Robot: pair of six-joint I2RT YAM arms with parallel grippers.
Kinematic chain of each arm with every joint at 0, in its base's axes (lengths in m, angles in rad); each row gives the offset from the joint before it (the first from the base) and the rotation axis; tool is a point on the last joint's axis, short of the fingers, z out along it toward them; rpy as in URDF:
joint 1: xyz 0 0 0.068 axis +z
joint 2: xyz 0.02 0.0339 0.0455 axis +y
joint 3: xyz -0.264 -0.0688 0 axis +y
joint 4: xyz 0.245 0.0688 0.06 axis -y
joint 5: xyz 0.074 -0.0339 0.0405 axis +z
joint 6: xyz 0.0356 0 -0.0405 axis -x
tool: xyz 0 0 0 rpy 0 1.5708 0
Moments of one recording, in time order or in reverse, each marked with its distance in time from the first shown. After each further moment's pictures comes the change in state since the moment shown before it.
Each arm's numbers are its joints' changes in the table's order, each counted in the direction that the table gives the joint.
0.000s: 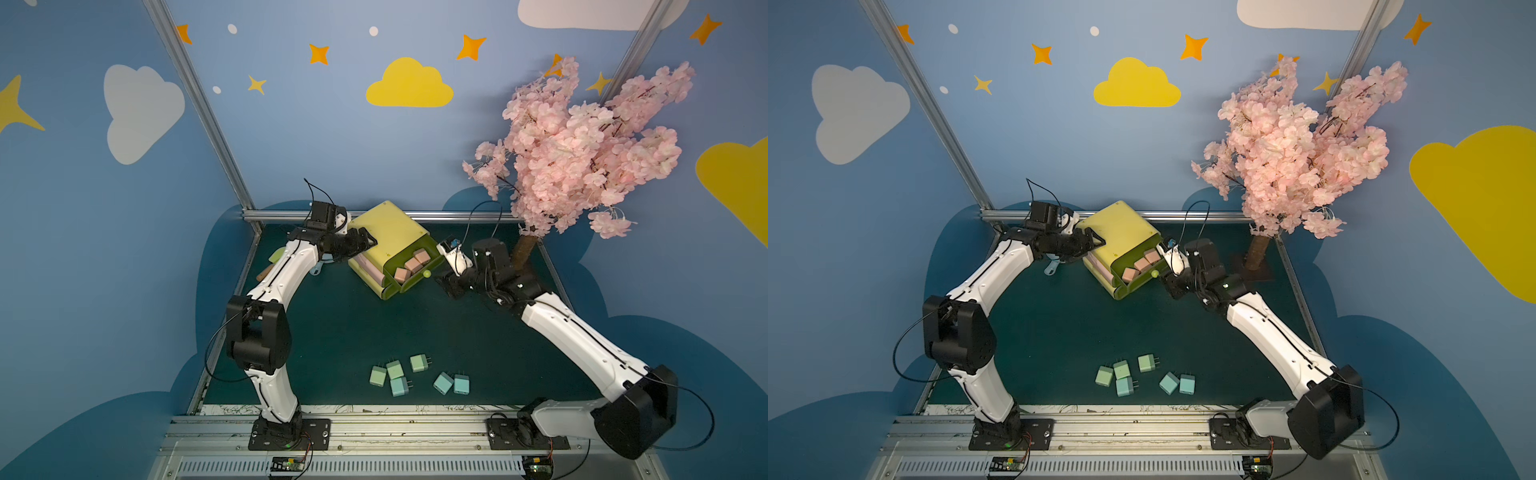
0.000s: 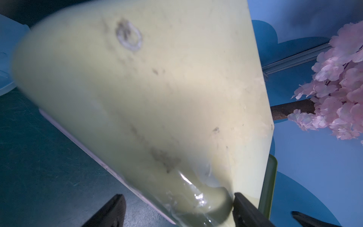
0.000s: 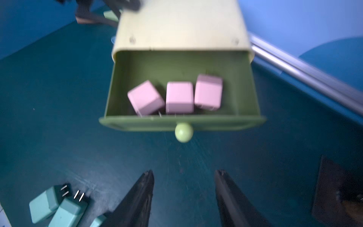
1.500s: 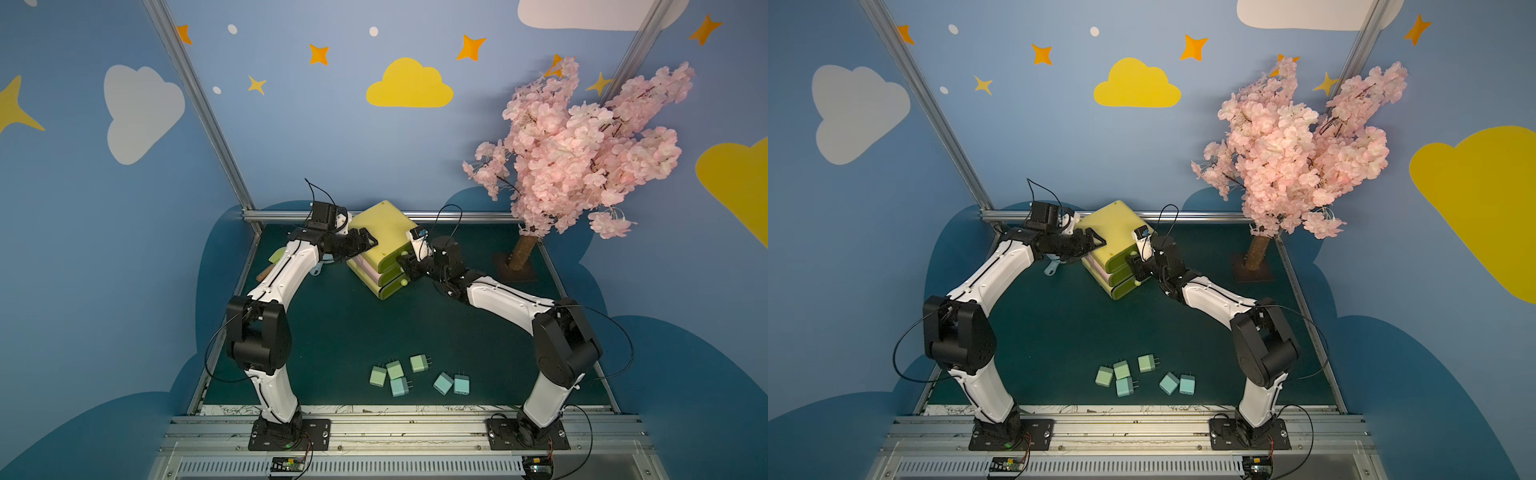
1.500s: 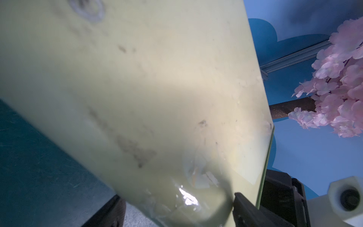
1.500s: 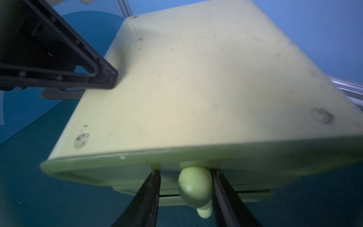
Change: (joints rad) left arm -0.006 -0.001 0.000 0.000 0.005 -0.012; right arm 0.078 0.464 -0.140 0.604 0.042 -0.232
